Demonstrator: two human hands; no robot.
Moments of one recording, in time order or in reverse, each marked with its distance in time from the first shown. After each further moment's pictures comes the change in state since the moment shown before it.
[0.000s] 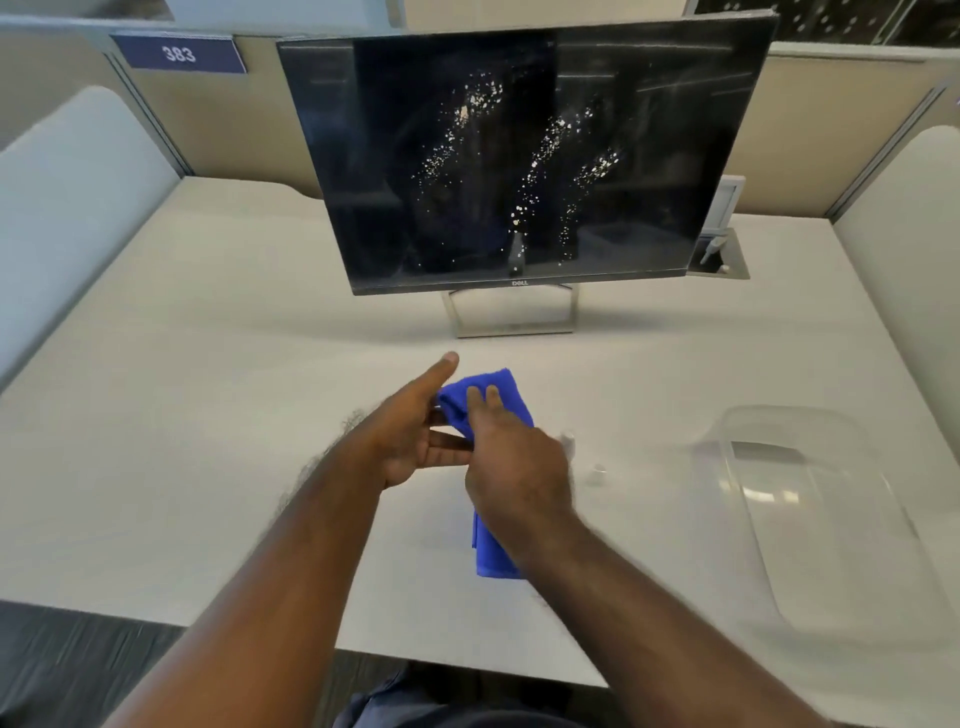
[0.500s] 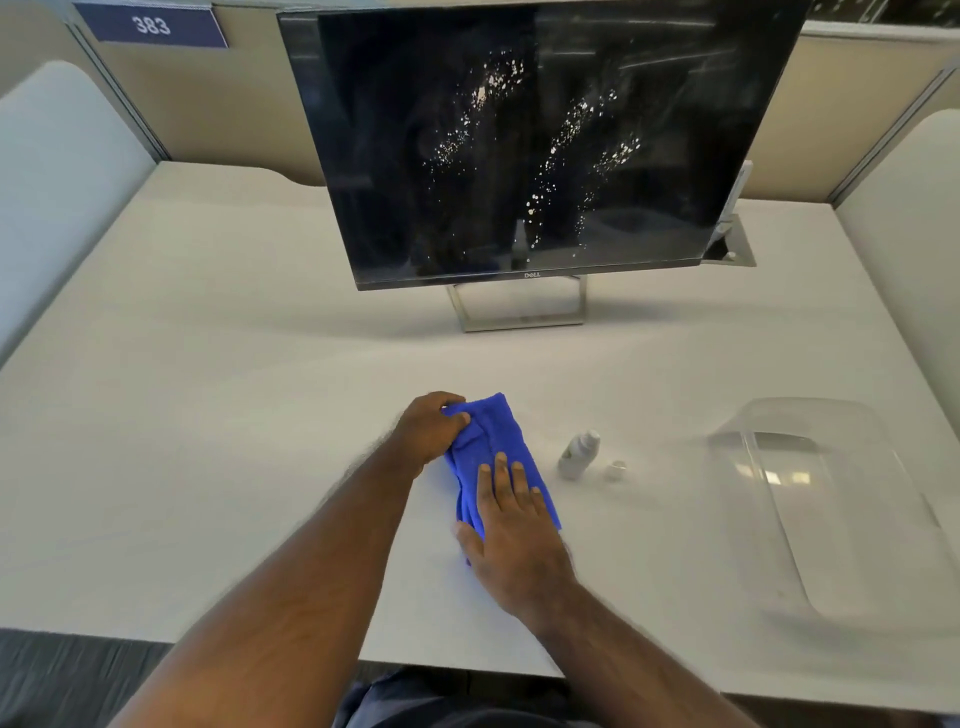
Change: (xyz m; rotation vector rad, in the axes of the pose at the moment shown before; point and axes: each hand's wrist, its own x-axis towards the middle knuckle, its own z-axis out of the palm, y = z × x) left_hand 0.082 -0.034 -0.034 0.600 0.221 0.180; right_hand -0.013 0.016 0.119 0.015 -0.158 -0.005
